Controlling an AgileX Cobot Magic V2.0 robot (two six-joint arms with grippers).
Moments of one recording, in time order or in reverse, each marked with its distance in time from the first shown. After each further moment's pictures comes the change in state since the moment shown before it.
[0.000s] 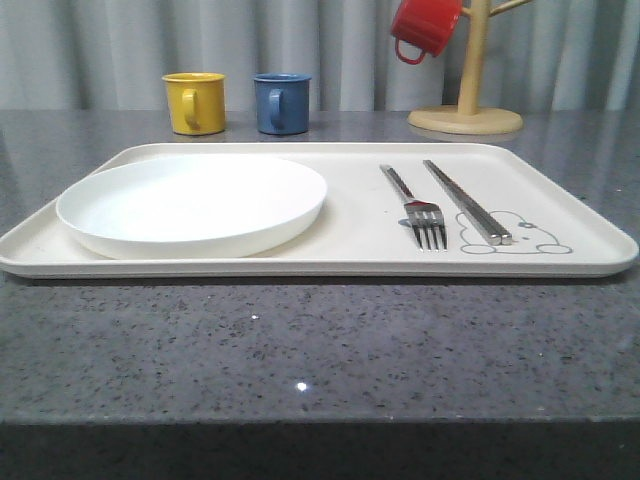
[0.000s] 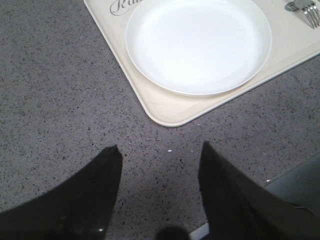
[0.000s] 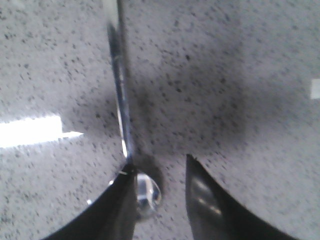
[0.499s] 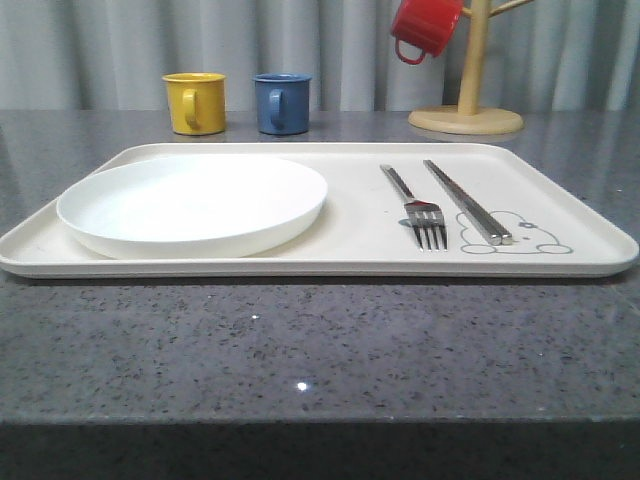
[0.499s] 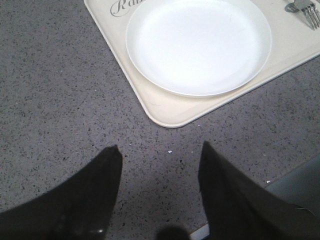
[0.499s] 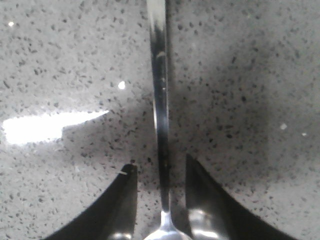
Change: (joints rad) left arm 0.000 0.000 0.000 0.000 -0.005 0.000; right arm 0.000 0.071 0.000 0.073 -0.063 -0.036
